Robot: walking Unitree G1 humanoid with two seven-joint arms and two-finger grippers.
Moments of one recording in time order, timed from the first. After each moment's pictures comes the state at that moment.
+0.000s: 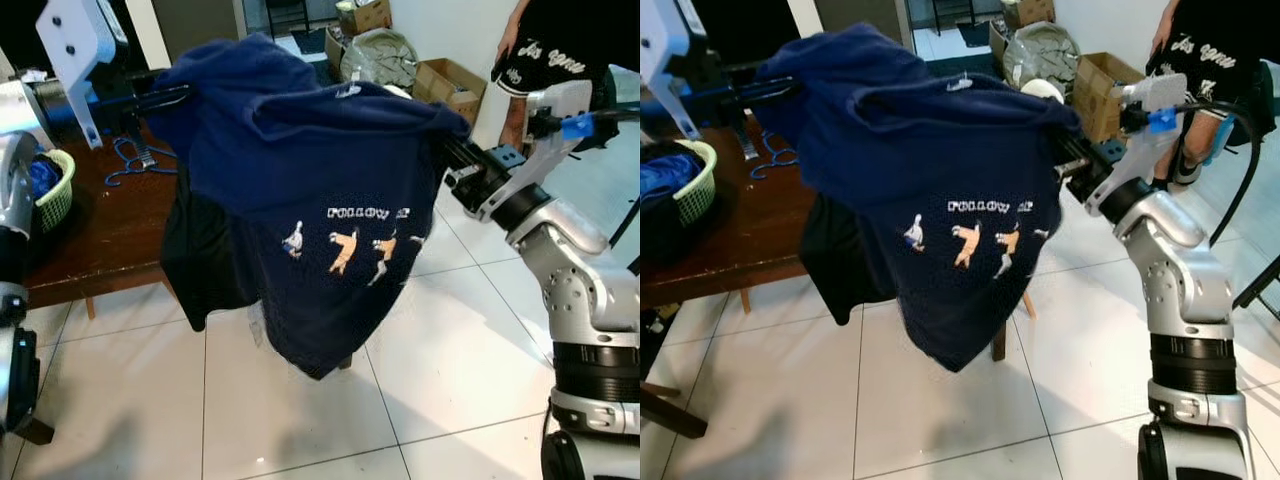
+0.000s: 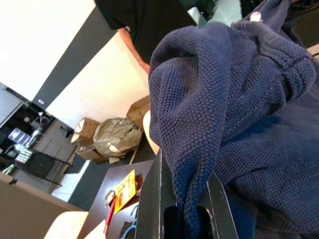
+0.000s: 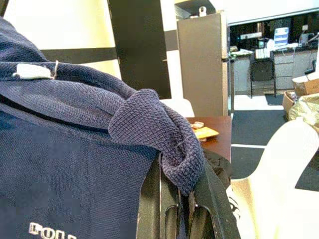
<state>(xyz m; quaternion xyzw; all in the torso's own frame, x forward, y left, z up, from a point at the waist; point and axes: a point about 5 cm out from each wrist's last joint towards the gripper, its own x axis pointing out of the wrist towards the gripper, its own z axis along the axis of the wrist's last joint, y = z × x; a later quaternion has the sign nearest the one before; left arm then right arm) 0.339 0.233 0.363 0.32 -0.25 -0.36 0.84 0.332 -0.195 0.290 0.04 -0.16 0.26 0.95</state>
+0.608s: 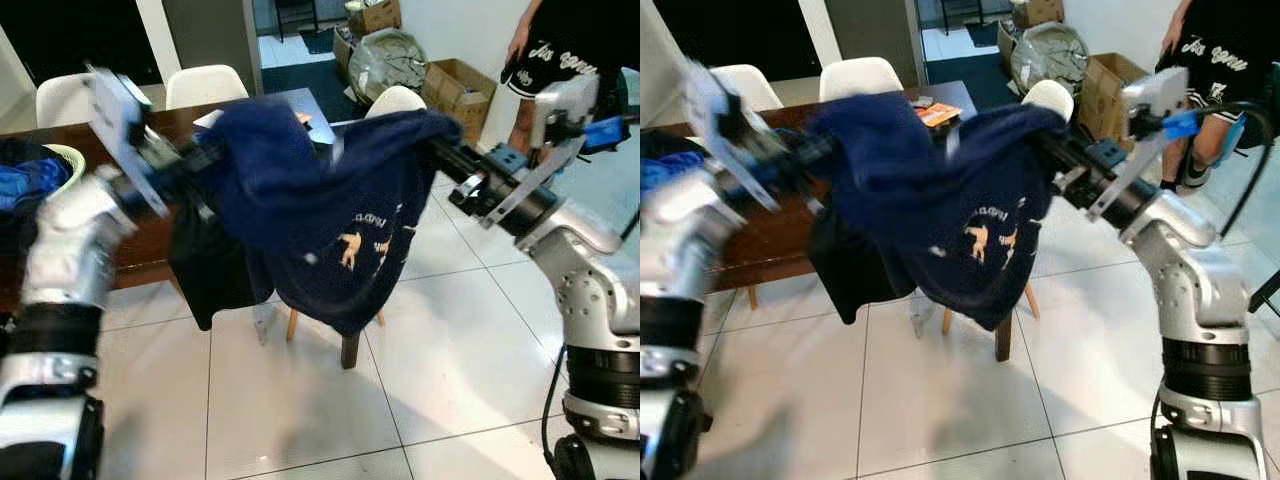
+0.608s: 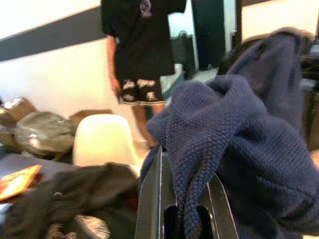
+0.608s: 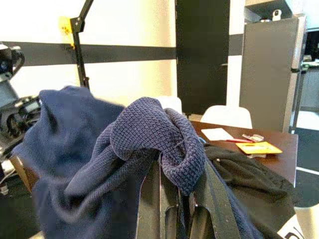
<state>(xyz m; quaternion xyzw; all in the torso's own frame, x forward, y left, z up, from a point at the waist) 0.340 0.186 0.276 0.02 -0.22 -0.42 0.88 0.316 -0.176 0.295 0.03 -0.17 0.38 0.91</state>
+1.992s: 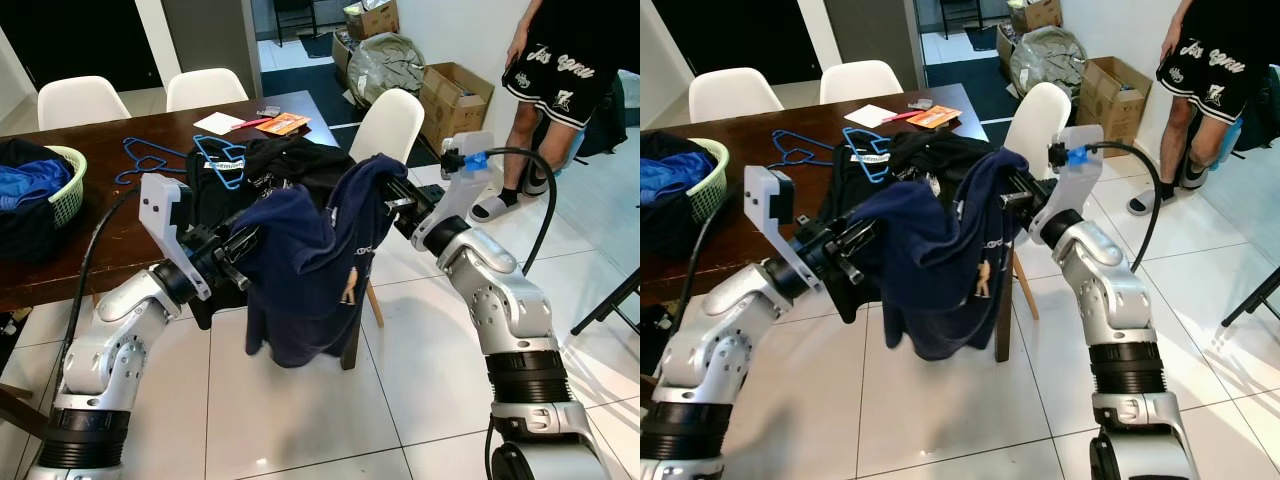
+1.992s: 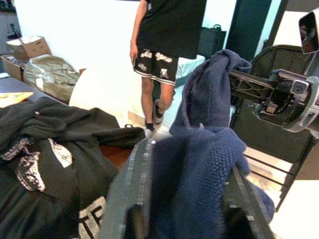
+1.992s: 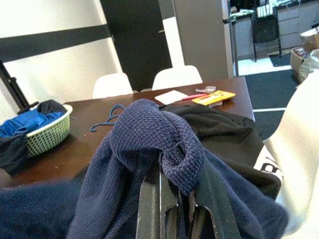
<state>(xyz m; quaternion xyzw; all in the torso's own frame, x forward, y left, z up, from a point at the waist) 0.304 0.168 0.218 -0.08 -0.13 -0.34 0.93 0.353 -0.145 0.244 0.08 -0.09 0.24 0.96</state>
